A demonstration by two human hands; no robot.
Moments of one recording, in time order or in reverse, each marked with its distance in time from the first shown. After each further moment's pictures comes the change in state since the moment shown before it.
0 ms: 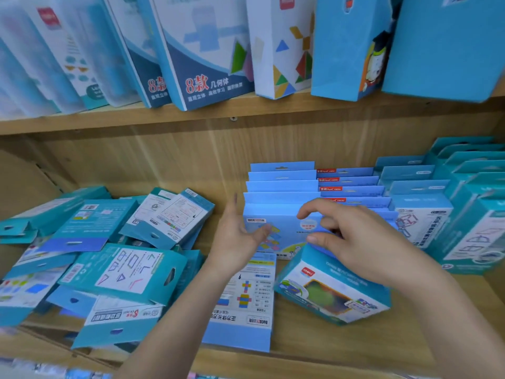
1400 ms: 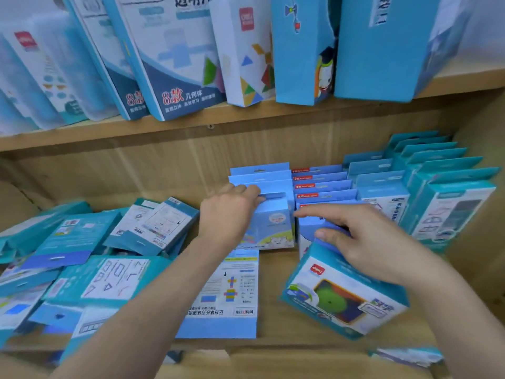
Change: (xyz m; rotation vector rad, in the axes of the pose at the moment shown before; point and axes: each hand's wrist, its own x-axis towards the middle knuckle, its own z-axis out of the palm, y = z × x) left_hand 0.031 0.028 0.005 1.084 0.189 0.689; right_hand -0.039 -0.004 -0.022 -0.025 0.077 0.073
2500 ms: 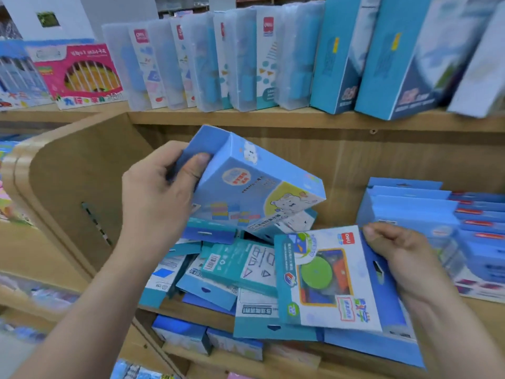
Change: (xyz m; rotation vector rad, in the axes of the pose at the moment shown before) left_hand -0.125 -0.254 -0.164 -0.673 0.363 -0.531; right_hand 0.083 -0.142 0.158 1.033 0.222 0.430
